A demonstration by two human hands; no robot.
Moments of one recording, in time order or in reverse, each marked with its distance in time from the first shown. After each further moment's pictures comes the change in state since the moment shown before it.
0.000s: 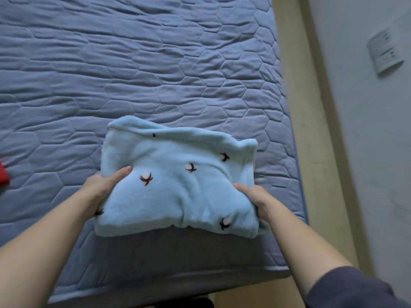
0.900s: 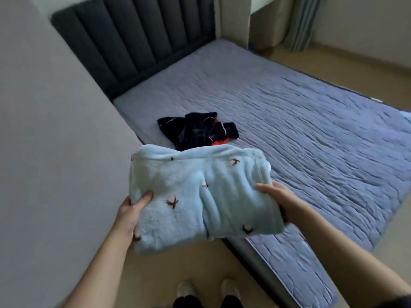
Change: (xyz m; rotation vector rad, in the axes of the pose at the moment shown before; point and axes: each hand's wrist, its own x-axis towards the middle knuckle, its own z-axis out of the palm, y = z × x) left_hand -0.660 -0.148 -0.143 -1.007 0.787 0.191; right_hand -0.525 -0.058 0.014 -0.587 -0.999 -0.559
